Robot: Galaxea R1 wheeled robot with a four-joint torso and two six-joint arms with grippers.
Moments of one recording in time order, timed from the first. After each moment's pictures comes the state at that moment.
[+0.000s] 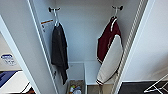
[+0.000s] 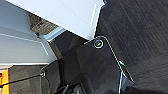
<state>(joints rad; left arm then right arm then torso) 1.69 2.62 -2.47 0.35 -0.71 -0.44 -1.49 2.45 -2.04 -0.20 0.32 0.46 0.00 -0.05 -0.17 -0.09</state>
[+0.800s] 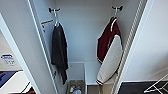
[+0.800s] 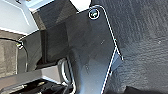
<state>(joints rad) 1.64 2.93 -2.76 0.43 -0.39 -0.48 -1.53 2.84 -2.56 -0.34 0.18 0.46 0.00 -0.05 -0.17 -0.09</state>
